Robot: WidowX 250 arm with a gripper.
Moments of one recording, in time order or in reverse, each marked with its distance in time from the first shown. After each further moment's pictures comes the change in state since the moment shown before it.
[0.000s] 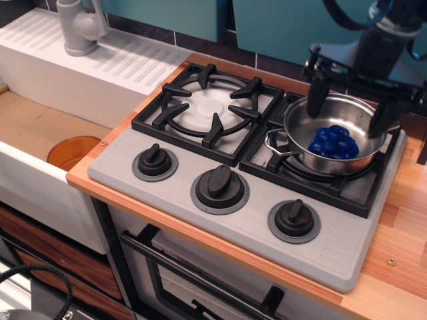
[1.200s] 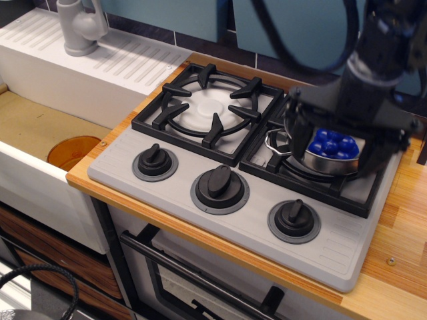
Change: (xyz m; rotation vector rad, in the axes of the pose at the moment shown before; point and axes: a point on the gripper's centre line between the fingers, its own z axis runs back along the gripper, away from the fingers) arm -0.053 -0.012 -0.010 -0.040 -0.056 0.040
